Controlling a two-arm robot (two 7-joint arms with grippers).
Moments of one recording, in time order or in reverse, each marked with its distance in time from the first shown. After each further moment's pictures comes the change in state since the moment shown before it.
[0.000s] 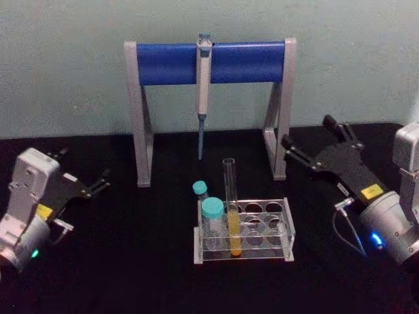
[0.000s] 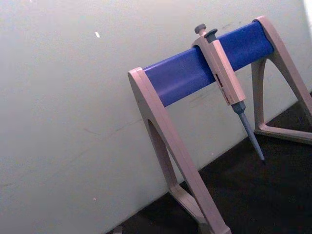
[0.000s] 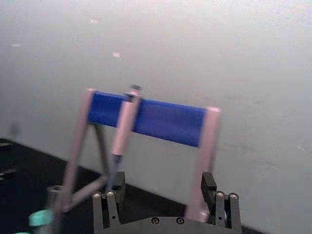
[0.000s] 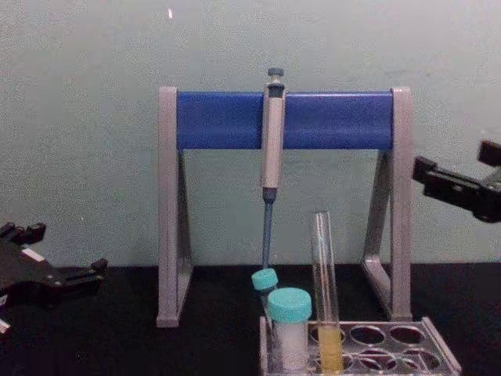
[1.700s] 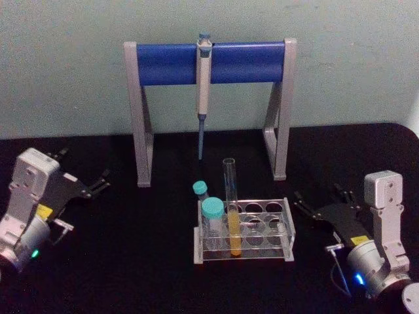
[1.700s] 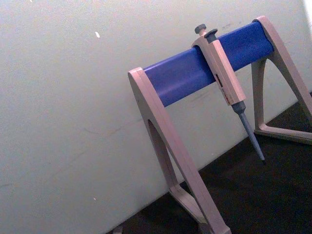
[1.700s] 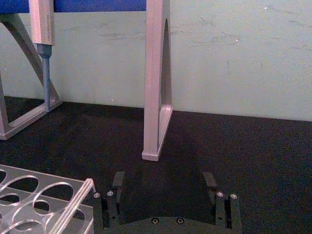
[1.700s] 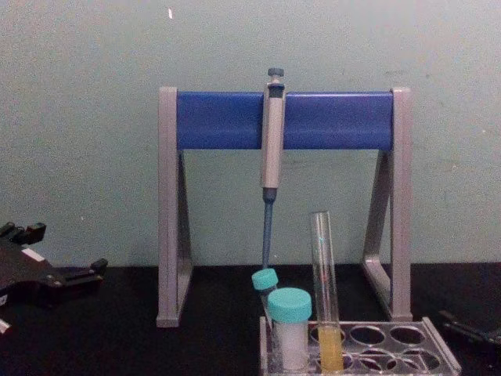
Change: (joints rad) left arm 0.000 0.000 0.000 0.000 0.000 0.000 0.000; right arm -0.031 -0.183 0.076 0.245 -0.111 0.110 -0.108
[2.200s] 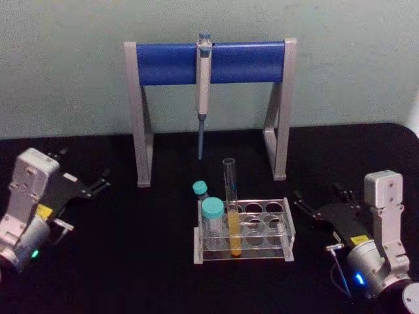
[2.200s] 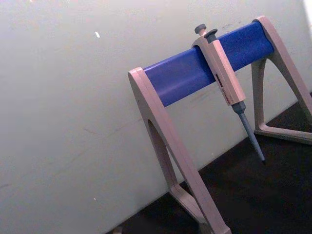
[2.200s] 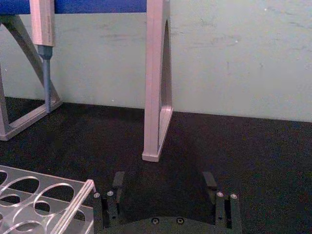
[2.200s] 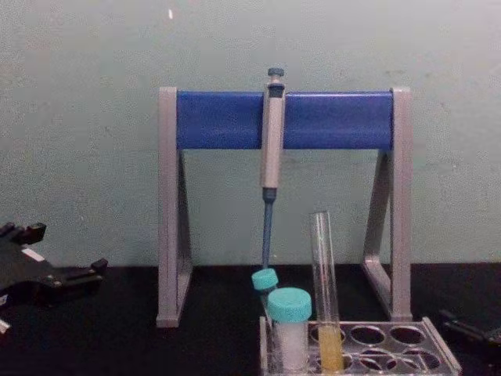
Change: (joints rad) left arm 0.000 0.000 0.000 0.000 0.000 0.000 0.000; right arm 0.000 0.001 -0.001 -0.002 0.002 -0.002 -0.001
